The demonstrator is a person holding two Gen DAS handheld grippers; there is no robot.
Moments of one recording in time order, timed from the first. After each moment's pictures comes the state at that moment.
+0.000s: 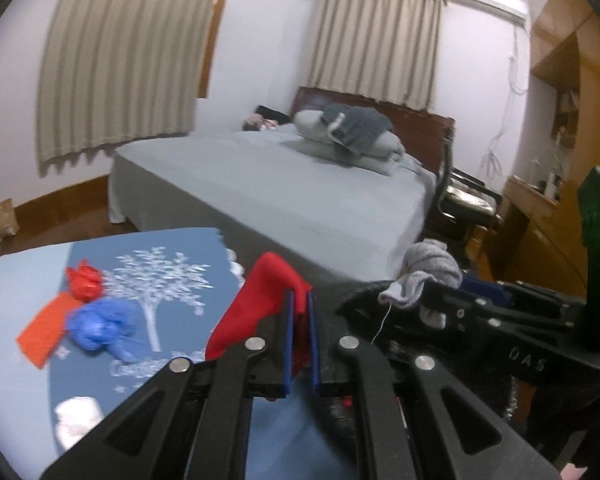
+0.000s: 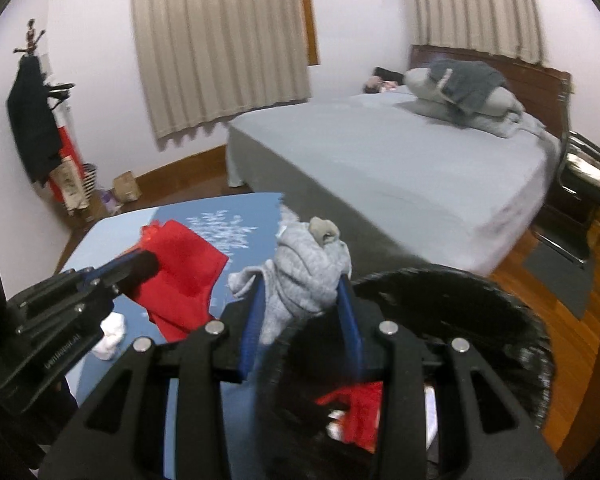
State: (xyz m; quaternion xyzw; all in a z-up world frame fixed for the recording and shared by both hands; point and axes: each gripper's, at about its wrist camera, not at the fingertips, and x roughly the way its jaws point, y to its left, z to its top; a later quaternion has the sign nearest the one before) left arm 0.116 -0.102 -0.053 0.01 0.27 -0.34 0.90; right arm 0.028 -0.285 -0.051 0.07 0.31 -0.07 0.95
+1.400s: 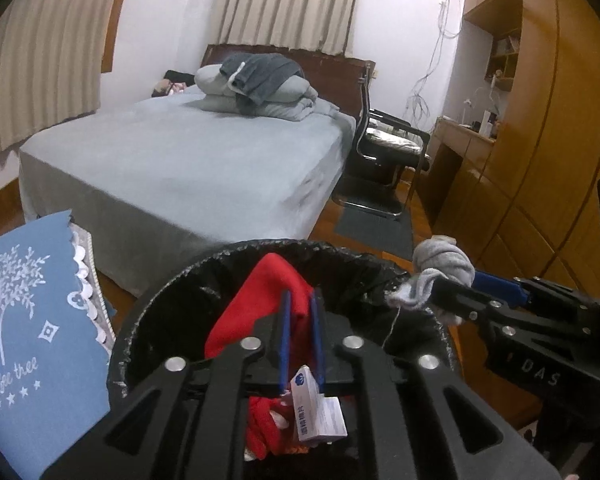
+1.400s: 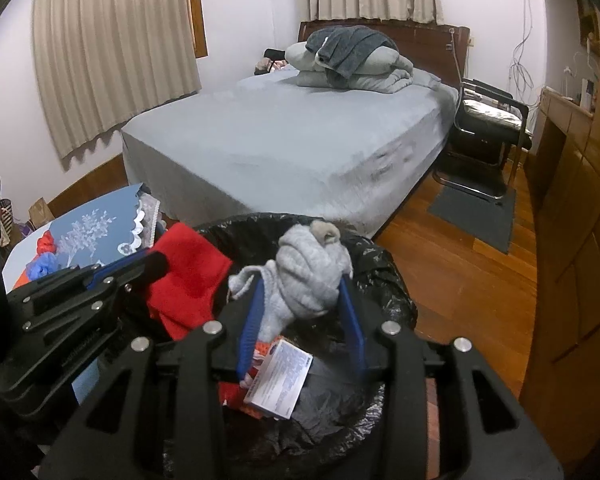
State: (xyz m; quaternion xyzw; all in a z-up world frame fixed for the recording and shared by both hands) left arm 0.079 -0.264 -0.096 0.06 0.32 -0.46 0.83; right arm -0.051 -0.404 -0.095 0.11 0.33 -0.23 0.91
